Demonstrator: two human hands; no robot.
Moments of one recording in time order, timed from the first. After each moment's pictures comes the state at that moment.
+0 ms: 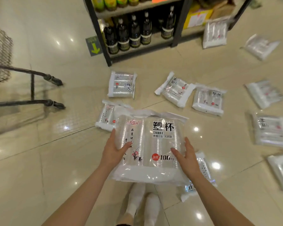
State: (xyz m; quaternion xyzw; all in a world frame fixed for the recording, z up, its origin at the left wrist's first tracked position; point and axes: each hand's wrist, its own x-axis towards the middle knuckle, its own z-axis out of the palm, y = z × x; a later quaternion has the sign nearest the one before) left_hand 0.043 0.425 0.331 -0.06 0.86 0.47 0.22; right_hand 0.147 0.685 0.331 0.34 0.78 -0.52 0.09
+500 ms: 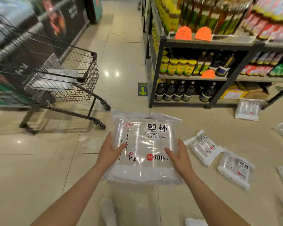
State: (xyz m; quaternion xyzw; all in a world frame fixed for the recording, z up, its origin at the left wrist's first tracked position) left_hand -0.016 0.243 0.487 -0.16 0.84 0.51 0.06; right_hand -0.014 0.521 0.485 0.12 0.87 -0.47 0.07
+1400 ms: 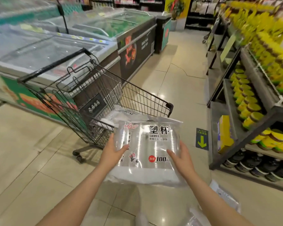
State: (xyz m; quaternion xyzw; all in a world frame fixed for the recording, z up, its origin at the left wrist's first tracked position) left_hand -0.323 -0.167 0.538 -0.28 0.83 0.47 -0.08; right_hand -0.421 0.094 0.522 -0.07 0.87 -0.48 0.11
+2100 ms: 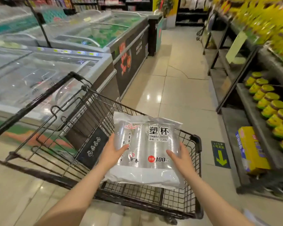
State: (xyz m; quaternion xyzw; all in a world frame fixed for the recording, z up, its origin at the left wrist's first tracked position) left_hand -0.575 -0.397 0.534 -0.22 0.86 0.45 -0.03; right_hand -0.638 -0.129 0.513 -0.02 0.85 -0.50 0.13
